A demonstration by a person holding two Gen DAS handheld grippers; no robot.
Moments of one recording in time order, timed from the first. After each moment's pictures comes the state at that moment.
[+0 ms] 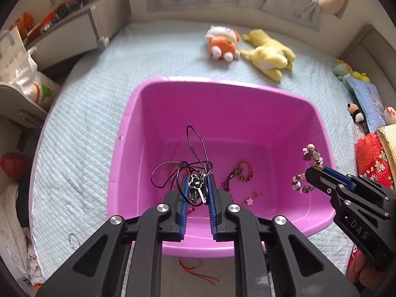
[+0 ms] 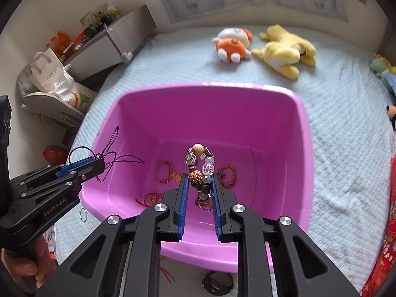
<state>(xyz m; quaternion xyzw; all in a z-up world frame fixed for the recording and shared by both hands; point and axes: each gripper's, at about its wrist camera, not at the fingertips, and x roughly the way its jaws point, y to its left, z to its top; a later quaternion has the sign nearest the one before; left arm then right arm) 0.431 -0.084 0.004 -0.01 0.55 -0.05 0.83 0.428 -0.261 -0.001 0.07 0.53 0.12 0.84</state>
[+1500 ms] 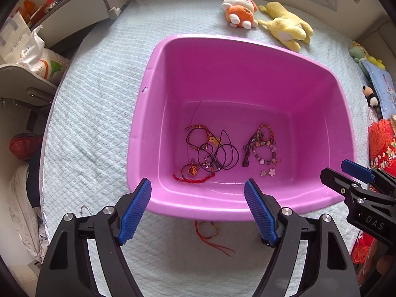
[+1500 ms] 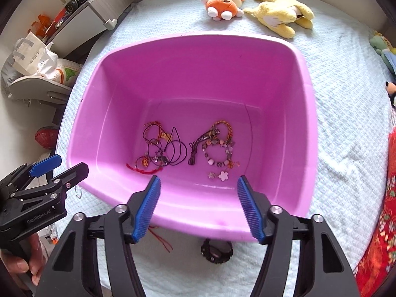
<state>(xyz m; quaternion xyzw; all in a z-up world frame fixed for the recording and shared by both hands) 0.402 -0.058 -0.004 0.01 0.61 -0.02 0.79 0.409 -0.258 -0.015 0.06 0.62 0.10 0.78</state>
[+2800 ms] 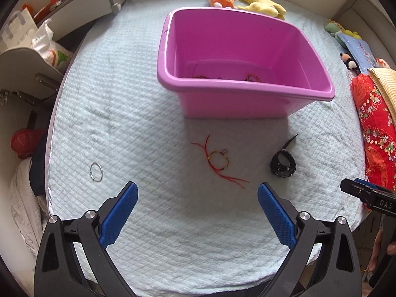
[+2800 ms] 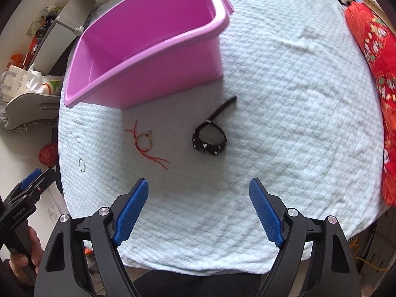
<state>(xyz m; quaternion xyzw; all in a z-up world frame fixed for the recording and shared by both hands) 0.249 -0.014 0.004 0.04 0.61 -0.06 0.79 0.201 -0.295 -0.032 0.19 0.66 0.00 0.73</state>
